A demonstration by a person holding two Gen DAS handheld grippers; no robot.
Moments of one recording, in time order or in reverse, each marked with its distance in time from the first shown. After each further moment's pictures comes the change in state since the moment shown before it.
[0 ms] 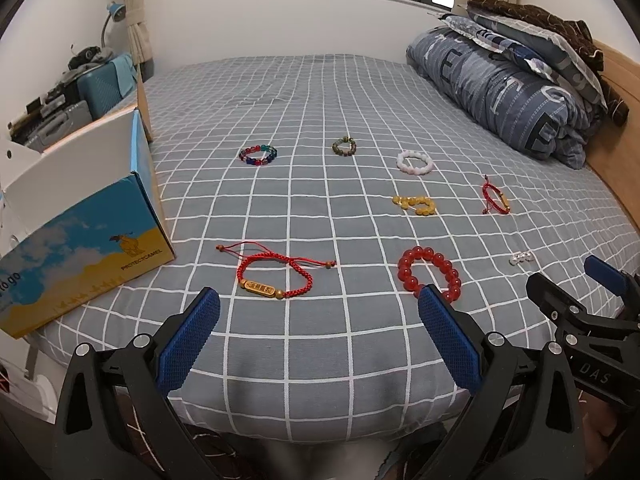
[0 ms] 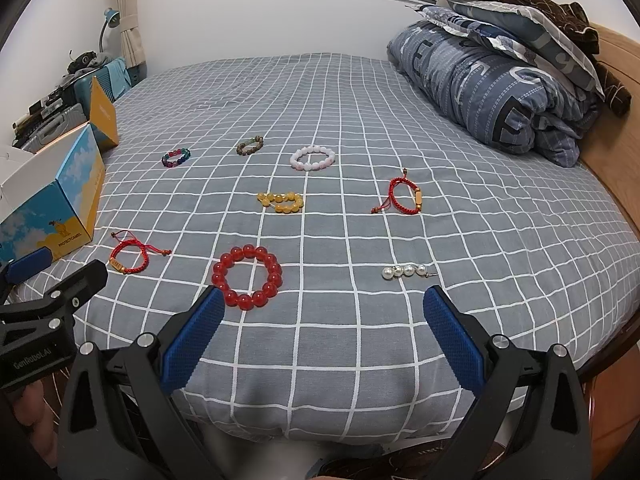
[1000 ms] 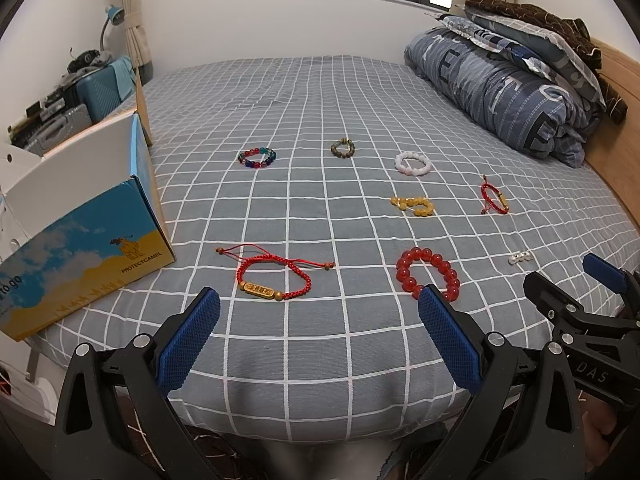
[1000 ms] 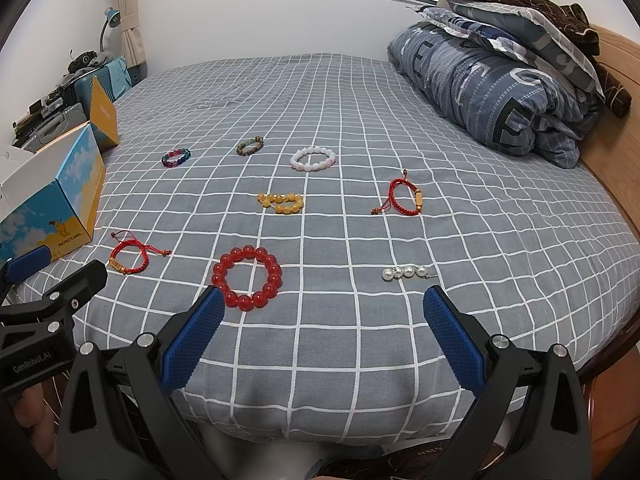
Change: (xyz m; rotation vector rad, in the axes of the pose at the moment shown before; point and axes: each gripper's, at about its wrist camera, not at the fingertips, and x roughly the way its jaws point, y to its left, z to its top) left arm -0.002 -0.006 0.001 0.009 -0.004 0.004; right arm -0.001 0.001 0.000 -0.003 -0.002 0.000
